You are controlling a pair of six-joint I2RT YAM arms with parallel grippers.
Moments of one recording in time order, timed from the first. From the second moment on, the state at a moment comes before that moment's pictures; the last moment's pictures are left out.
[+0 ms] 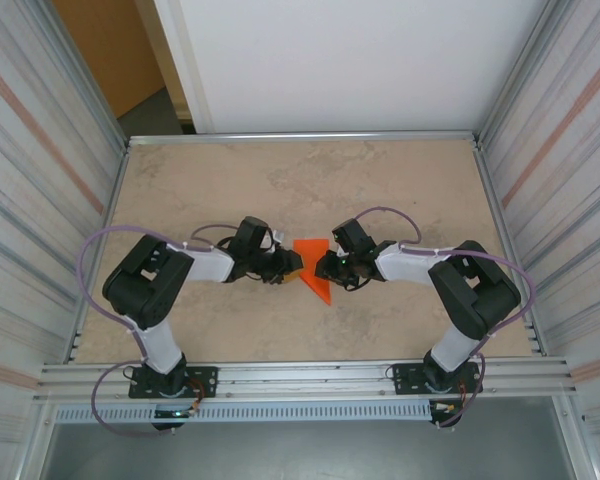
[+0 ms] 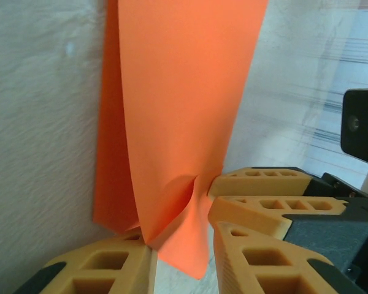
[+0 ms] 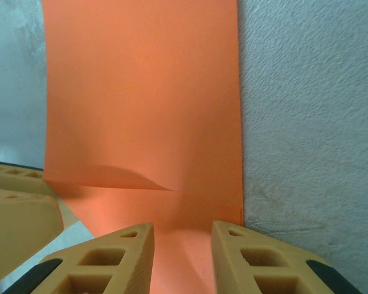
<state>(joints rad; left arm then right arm) -0.57 1.78 0.75 0.22 0.65 -1.02 0.65 1.66 0.78 -0.14 -0.27 0.88</state>
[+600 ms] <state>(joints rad) -0.55 1.84 0.79 0.24 0.72 -0.99 0.65 1.66 0.78 -0.14 -0.27 0.88</state>
